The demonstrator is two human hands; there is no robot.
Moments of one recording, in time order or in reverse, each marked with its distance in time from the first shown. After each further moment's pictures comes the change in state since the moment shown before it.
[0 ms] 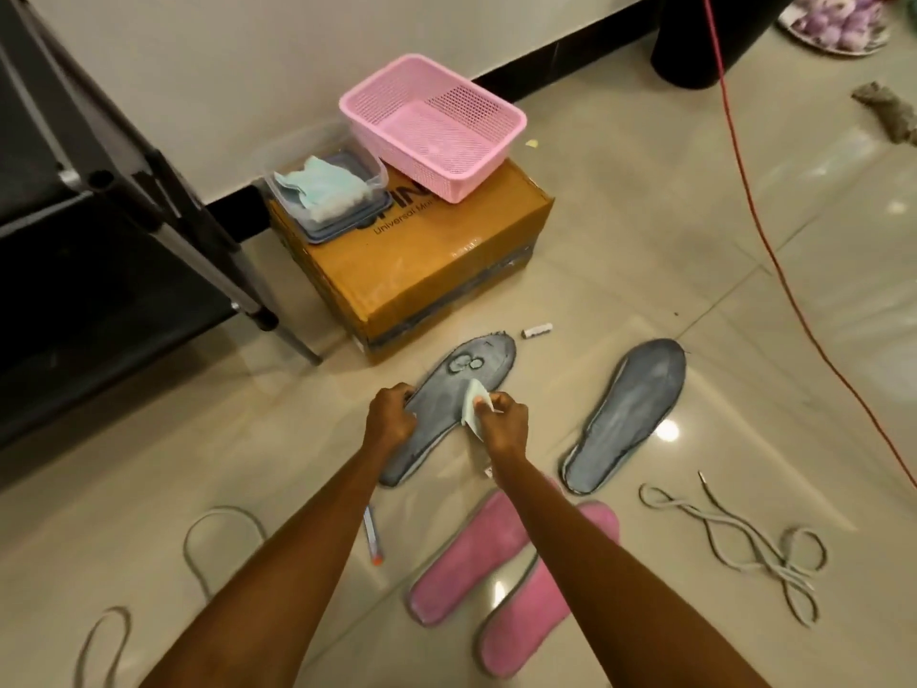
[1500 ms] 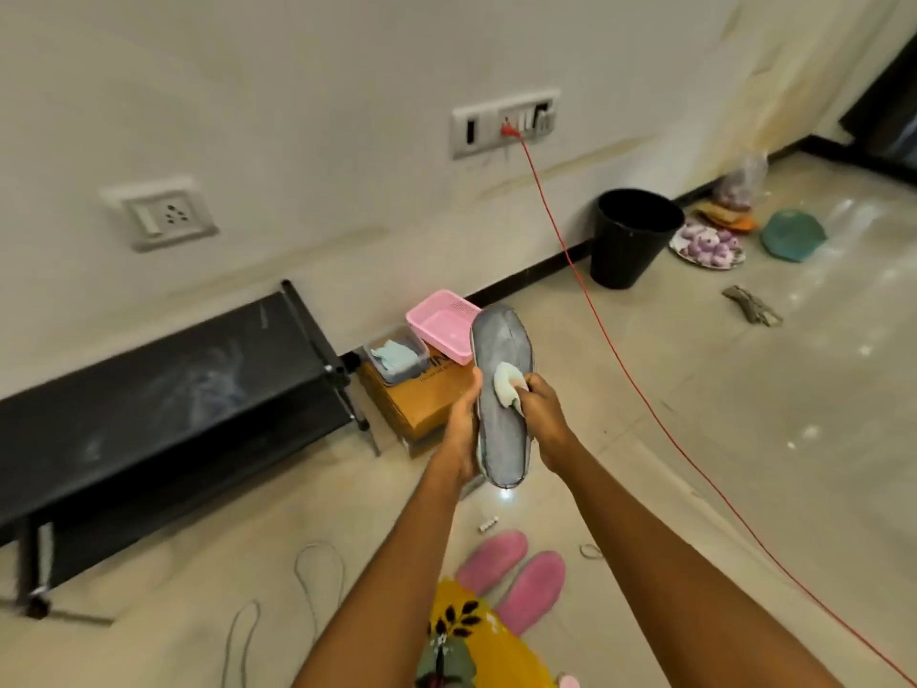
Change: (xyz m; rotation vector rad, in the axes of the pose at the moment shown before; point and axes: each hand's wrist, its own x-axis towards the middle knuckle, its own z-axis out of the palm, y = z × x) left_hand -0.297 0.254 -0.201 -1.475 -0.336 0.029; right_hand -0.283 -0.266 -0.183 0.153 -0.268 -0.419
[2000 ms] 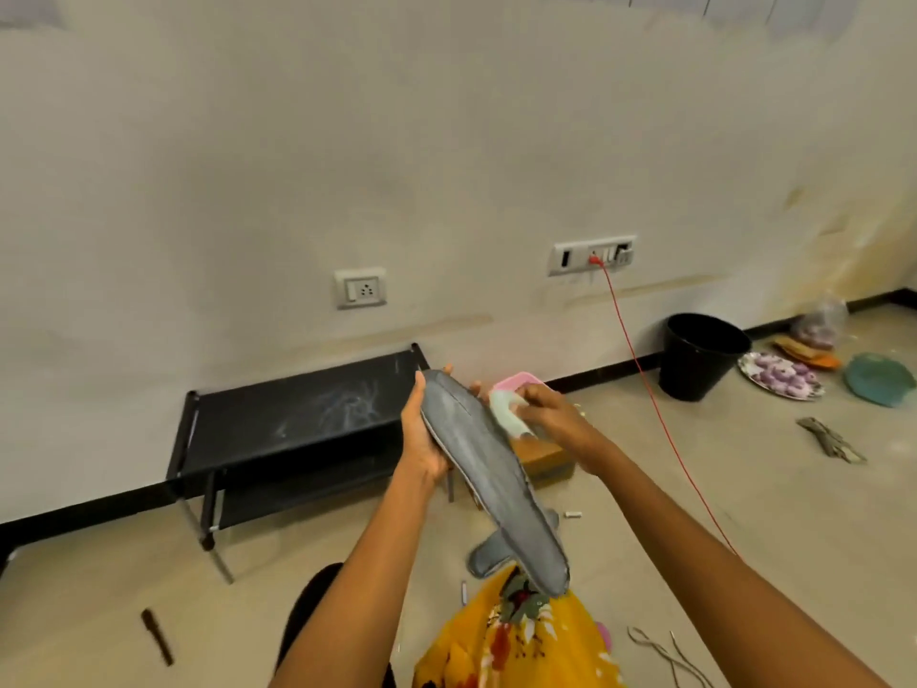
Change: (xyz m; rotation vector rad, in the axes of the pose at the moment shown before) left_hand -0.201 0.098 -0.054 -0.291 -0.054 0.467; right_hand -0.168 -0.133 0.044 -0.403 -0.488 -0.371
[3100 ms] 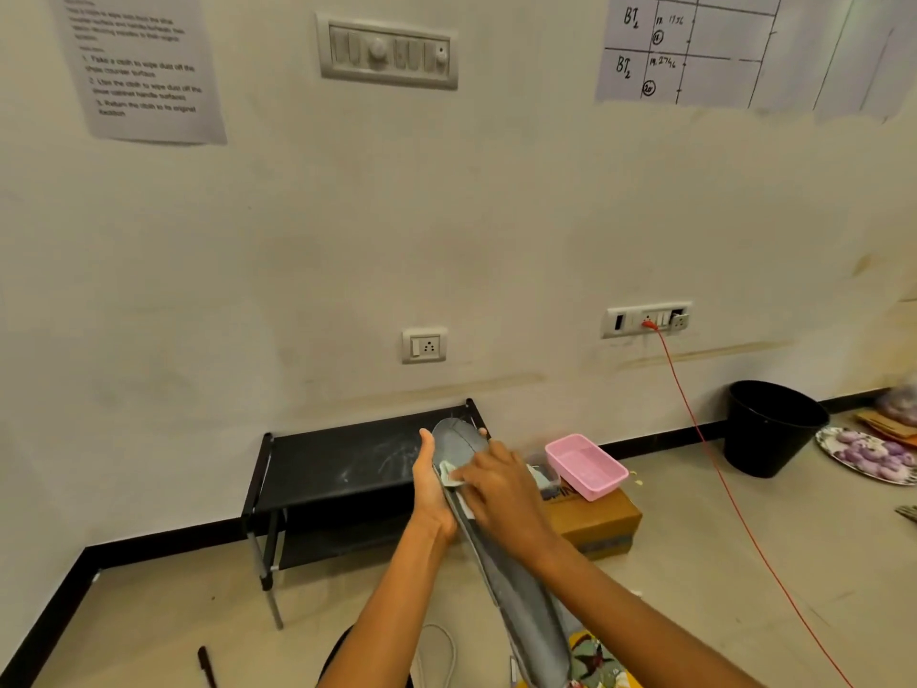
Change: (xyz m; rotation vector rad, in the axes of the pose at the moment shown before) left_hand -0.047 0.047 -0.021 -0.027 0.062 -0.006; right_hand -0.026 -0.052 0.128 -0.779 0.201 -0.642
